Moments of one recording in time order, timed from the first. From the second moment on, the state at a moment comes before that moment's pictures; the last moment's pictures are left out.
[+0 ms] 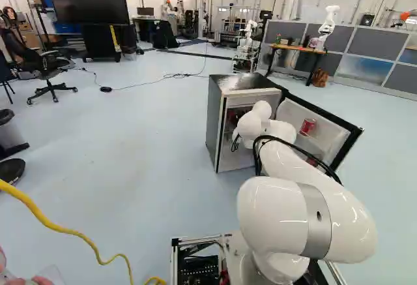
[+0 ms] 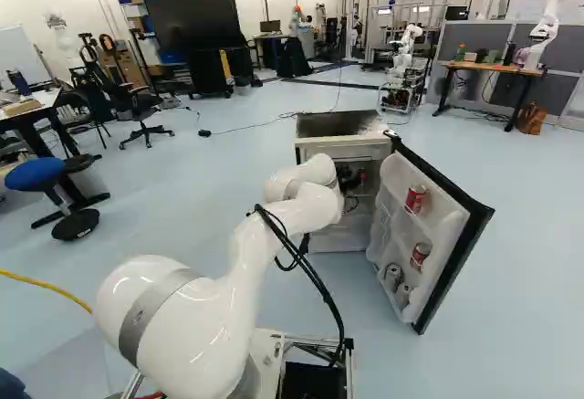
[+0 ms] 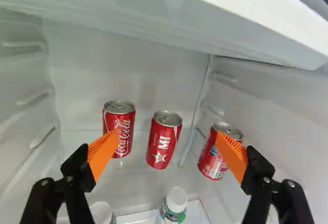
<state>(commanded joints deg) -18.9 -103.5 -130.0 -9.5 62.9 -7.2</state>
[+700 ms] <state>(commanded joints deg) -18.9 -103.7 -130.2 -8.5 59.5 -7.2</state>
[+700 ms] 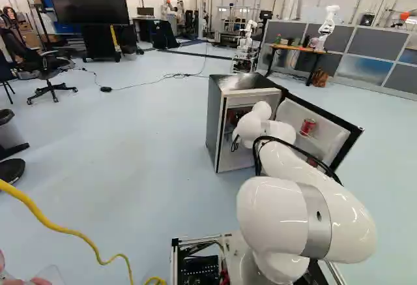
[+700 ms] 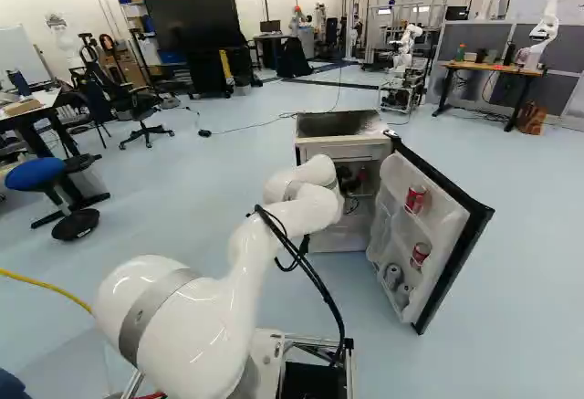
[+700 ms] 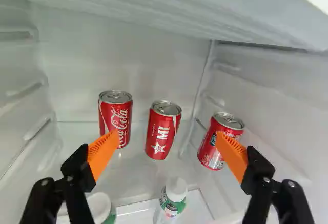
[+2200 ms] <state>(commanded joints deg) -18.7 -102.4 -130.6 -8.5 59.5 -7.2</state>
